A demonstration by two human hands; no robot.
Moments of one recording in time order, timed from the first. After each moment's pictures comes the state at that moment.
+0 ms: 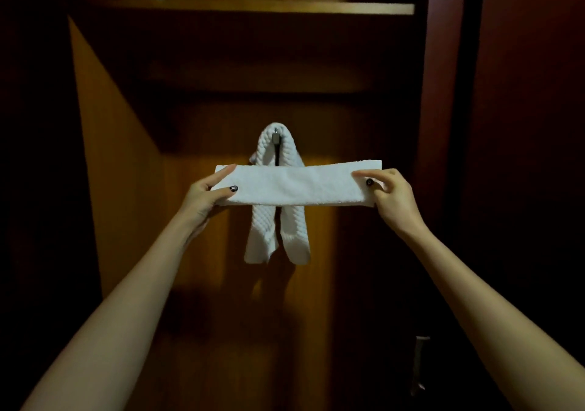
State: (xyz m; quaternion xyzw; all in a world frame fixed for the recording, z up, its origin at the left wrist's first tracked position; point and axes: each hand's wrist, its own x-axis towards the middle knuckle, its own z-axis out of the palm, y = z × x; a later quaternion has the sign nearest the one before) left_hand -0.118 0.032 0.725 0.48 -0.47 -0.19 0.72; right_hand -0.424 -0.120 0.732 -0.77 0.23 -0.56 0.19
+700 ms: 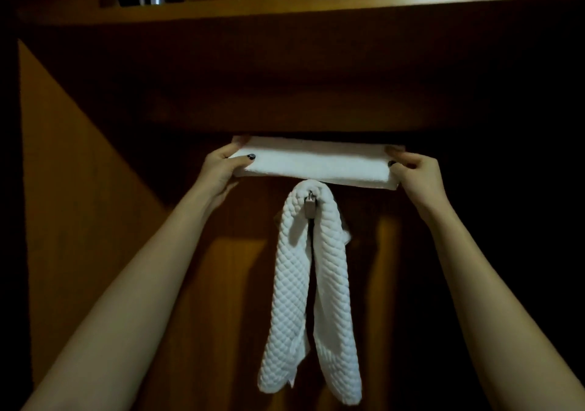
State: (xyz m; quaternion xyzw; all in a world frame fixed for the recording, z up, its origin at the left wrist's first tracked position) left_hand 0.010 -0.121 0.884 0.51 -0.43 -0.05 0.74; right_hand -0.261 -0.306 0.876 -0.71 0.19 -0.61 0.29
